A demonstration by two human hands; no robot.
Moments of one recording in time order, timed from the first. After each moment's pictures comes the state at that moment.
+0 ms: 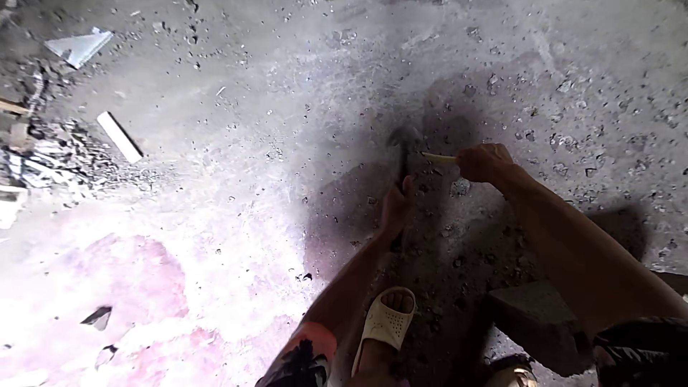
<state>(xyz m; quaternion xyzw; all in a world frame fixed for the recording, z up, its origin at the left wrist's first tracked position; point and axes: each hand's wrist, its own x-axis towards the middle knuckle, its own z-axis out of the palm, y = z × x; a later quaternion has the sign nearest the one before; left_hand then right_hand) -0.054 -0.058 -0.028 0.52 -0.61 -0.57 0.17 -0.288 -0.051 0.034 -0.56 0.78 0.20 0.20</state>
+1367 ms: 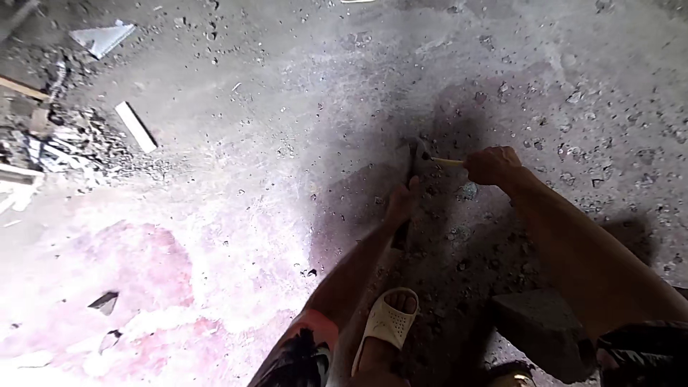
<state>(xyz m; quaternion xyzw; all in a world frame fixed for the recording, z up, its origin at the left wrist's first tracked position) -0.056 -0.075 -0.040 0.52 -0.54 -0.65 0.10 -0.279 -0.061 0.043 -0.55 0.77 0.25 0.19</state>
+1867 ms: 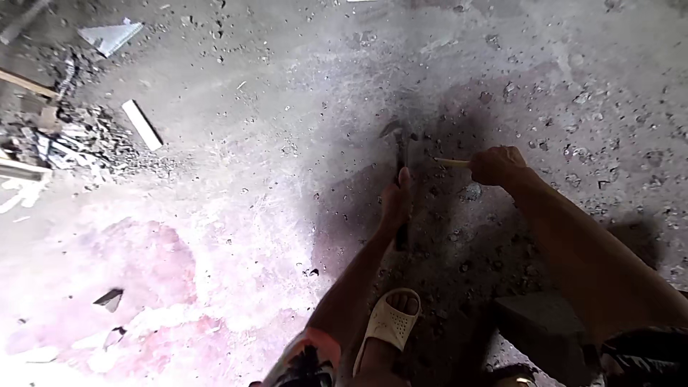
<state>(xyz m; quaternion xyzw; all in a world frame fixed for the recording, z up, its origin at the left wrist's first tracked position) -0.040 -0.070 -0.016 0.55 -0.49 -0.64 0.19 -0.278 -0.063 0.045 -0.54 0.78 0.25 0.19</state>
